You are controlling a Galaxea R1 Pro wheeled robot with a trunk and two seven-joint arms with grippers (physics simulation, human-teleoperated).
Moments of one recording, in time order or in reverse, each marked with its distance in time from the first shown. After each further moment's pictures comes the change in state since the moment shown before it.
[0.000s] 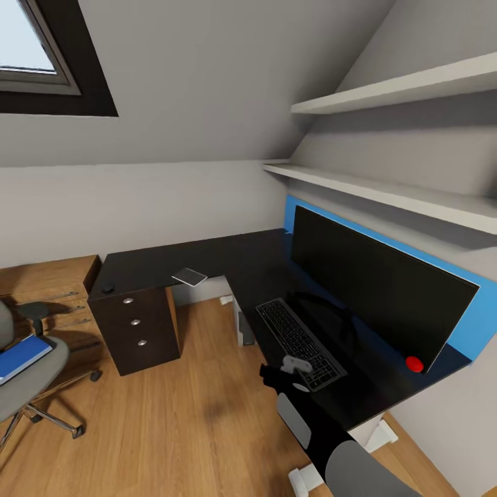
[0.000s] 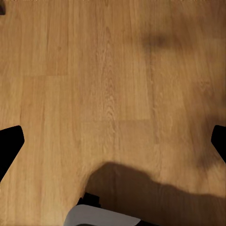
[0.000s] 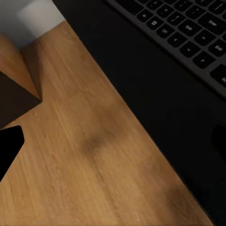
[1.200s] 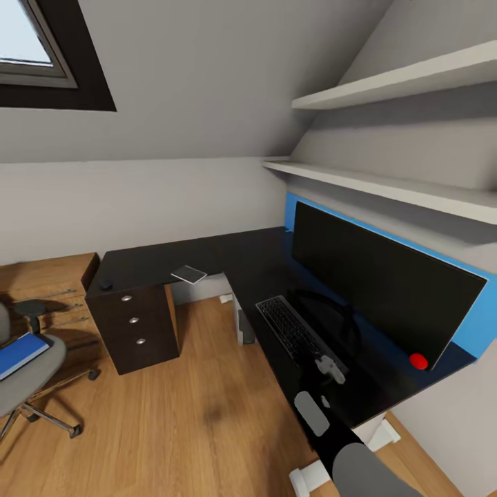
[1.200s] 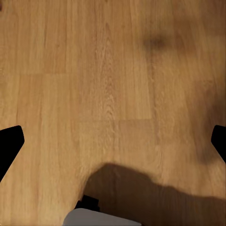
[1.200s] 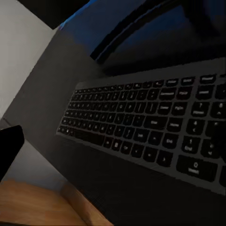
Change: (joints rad) left arm 0.000 0.000 -0.002 0.000 0.002 0.004 0.001; right arm 0.000 0.000 -0.288 0.097 -0.275 -0.591 0.239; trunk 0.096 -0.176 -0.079
